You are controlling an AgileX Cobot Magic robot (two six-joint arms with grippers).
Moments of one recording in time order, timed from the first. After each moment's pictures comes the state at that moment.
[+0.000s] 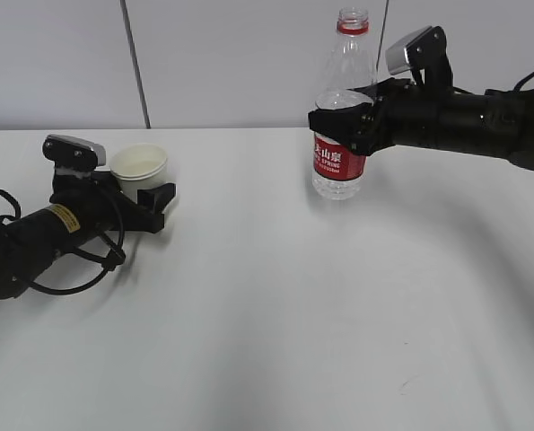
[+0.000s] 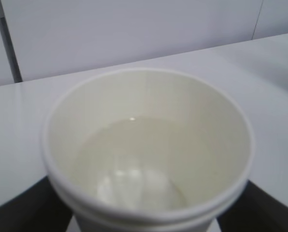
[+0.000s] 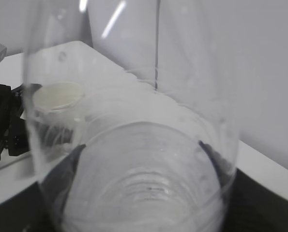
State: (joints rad) left arm -0.14 2.27 -0.97 0.44 -1.05 -0.23; right arm 0.04 2.05 -1.25 -1.17 -0.88 0.71
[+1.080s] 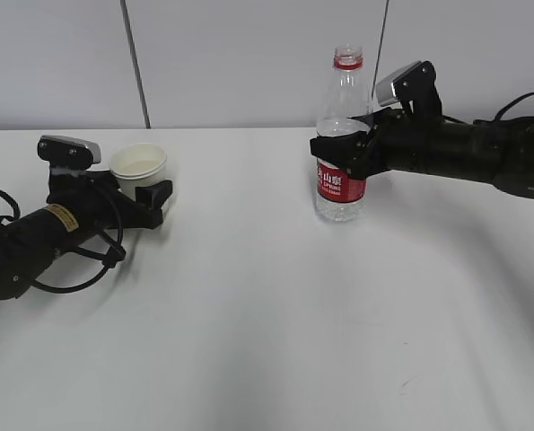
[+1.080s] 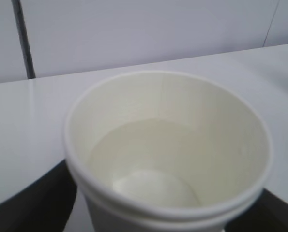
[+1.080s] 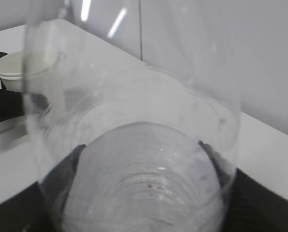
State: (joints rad) left arm -0.14 2.27 -0.97 0.40 -1.05 -0.25; right arm 0.04 2.14 -1.25 -1.11 -0.85 0.64
